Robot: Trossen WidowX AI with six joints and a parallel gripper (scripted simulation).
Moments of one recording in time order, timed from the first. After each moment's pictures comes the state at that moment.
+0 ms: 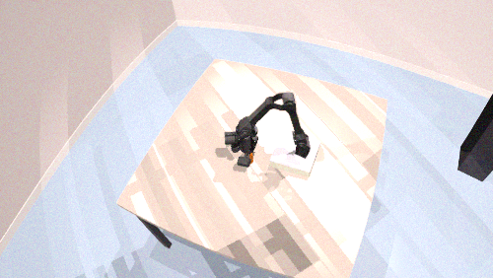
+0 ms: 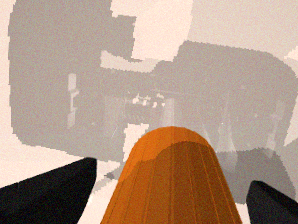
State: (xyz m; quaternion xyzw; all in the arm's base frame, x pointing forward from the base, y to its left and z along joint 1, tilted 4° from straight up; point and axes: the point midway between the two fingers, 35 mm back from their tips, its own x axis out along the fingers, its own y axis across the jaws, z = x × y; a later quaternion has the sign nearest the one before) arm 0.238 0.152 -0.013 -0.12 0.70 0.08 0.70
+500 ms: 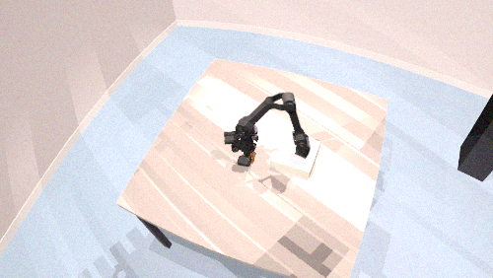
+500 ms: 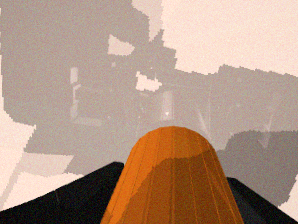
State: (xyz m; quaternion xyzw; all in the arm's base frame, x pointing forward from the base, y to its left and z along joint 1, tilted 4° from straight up) arm 0.236 0.151 -0.008 -0.13 0.71 0.08 0.69
